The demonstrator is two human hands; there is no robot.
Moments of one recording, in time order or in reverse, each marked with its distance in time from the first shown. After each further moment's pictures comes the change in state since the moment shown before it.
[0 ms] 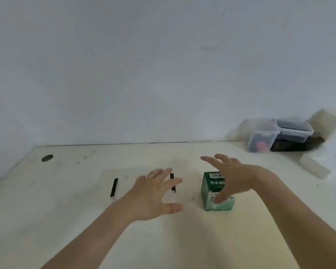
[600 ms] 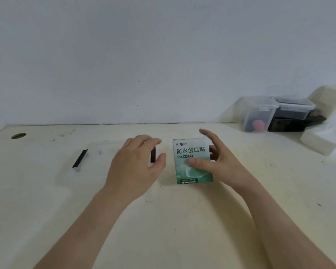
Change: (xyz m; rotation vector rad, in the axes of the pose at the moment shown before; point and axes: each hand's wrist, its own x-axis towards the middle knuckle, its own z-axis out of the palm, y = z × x) left_hand 0.020 0.009 0.070 0.019 0.792 -0.041; right_hand 0.026 0.012 0.111 1.078 0.524 -0.297
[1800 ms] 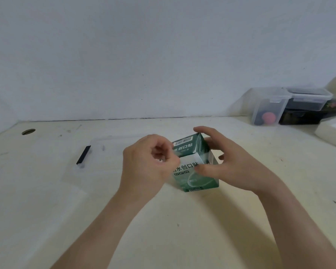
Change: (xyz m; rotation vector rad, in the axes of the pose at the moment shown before) left_hand -0.010 0.041 -0.002 -0.638 0.274 -0.163; right_hand -0.021 -0.026 -0.005 -0.313 -0.134 -0.105
